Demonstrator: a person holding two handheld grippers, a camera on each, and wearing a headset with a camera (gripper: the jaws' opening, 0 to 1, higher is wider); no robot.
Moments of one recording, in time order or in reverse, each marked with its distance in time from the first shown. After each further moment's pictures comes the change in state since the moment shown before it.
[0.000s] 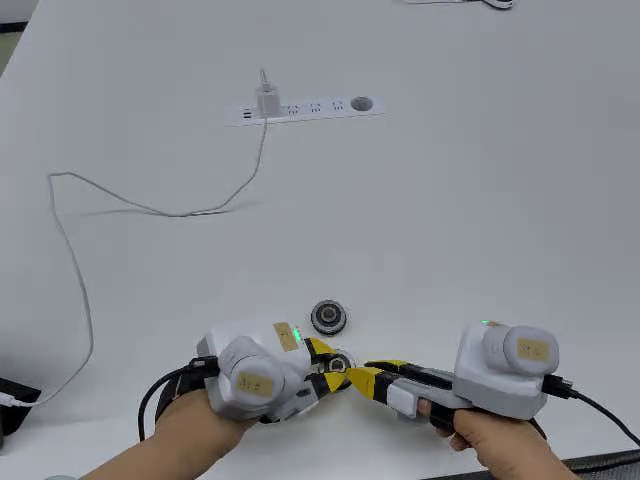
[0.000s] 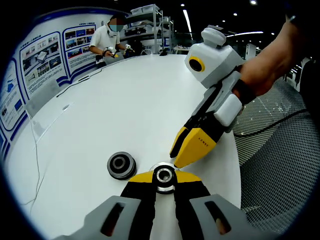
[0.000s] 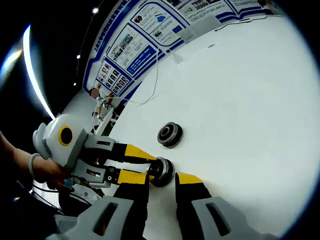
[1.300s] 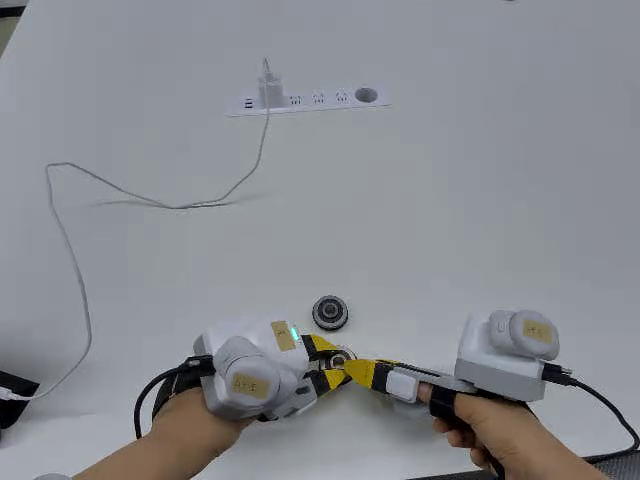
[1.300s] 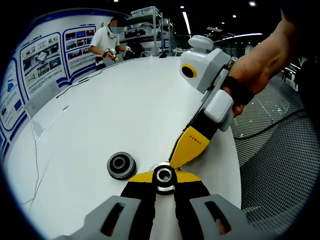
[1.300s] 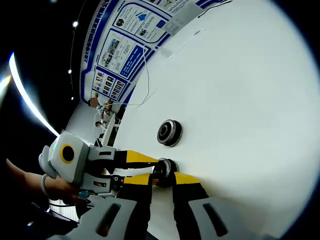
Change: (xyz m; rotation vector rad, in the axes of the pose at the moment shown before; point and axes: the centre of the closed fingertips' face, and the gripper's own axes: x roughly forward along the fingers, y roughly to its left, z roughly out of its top) left arm -0.001 0.000 0.001 -0.002 -0.021 -0.008; right arm 0.003 0.005 0.001 0.148 0.031 0.054
